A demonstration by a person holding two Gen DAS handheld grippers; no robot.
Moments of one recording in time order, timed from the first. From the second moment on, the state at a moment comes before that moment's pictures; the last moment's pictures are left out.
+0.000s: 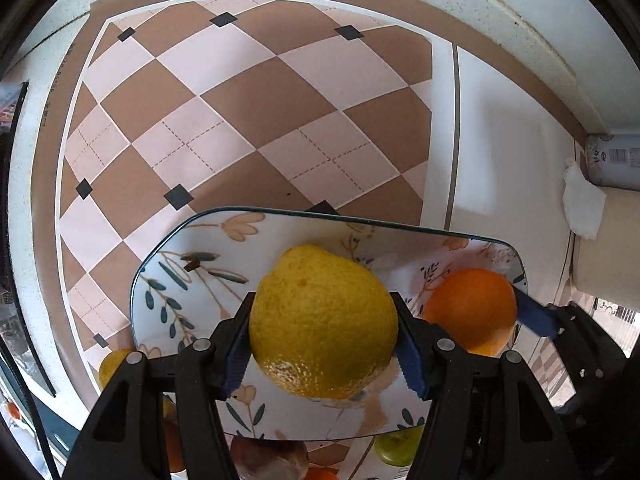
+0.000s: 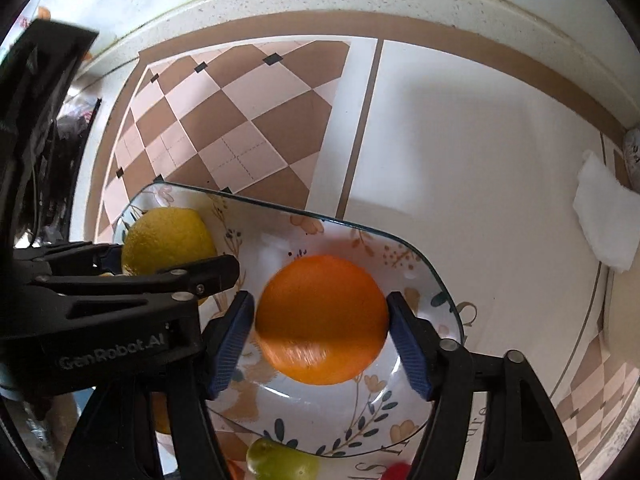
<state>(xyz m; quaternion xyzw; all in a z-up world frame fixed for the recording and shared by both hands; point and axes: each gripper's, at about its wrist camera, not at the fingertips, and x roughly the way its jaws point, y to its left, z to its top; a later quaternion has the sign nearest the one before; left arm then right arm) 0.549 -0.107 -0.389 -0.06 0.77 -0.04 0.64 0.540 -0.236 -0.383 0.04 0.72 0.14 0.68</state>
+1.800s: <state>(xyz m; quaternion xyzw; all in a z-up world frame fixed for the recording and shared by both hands) 0.317 -0.029 -0.134 0.02 0.52 -0.02 0.85 0.292 -0.231 -0.141 0.09 0.55 0.01 0.83</state>
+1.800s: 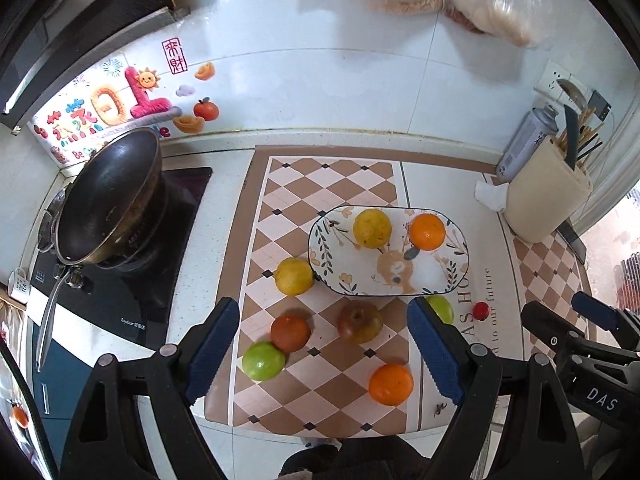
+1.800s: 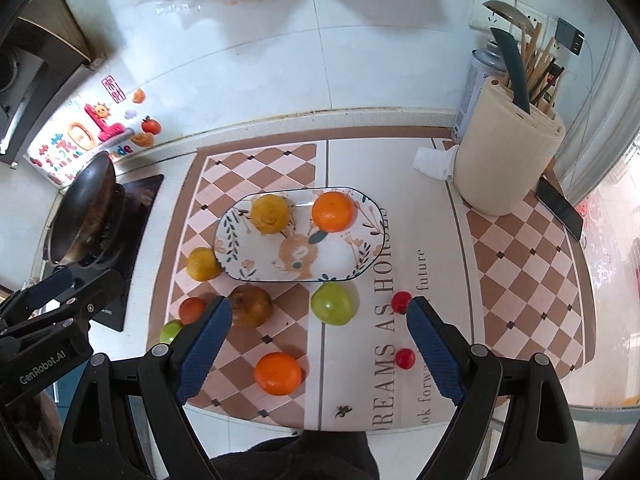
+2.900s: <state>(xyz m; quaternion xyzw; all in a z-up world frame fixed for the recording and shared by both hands) 0.328 0.073 -0.329 0.00 0.70 0.09 0.71 0.283 -0.142 -0.391 0.09 0.75 0.11 0.65</state>
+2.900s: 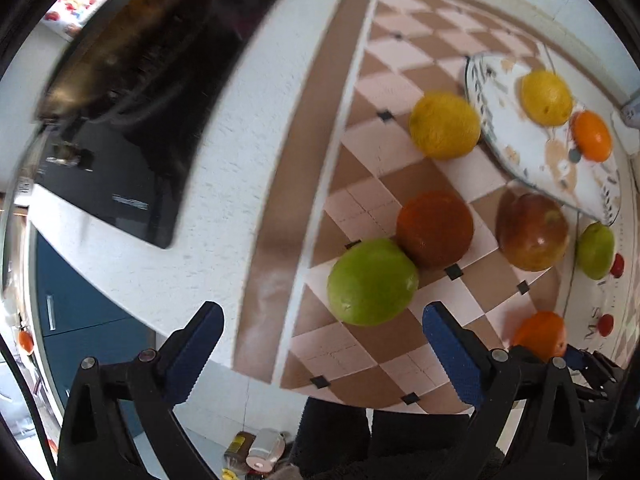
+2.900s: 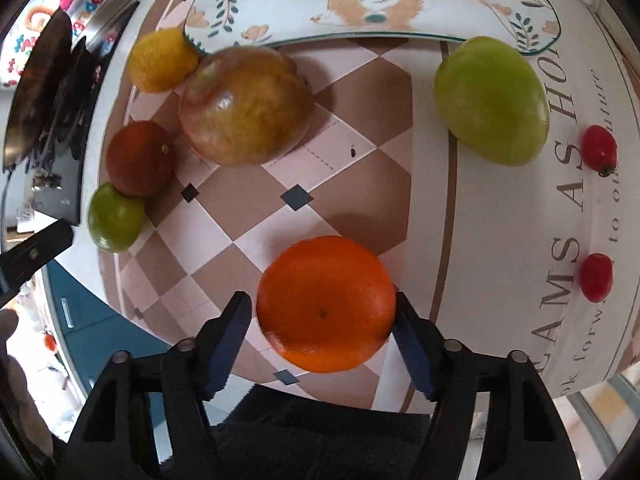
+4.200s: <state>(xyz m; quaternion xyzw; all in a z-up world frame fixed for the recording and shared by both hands) 0.289 -0.024 -0.363 0.02 0.73 -0.01 0.68 0.279 -0.230 -0.385 0.10 0.77 0.09 0.63</state>
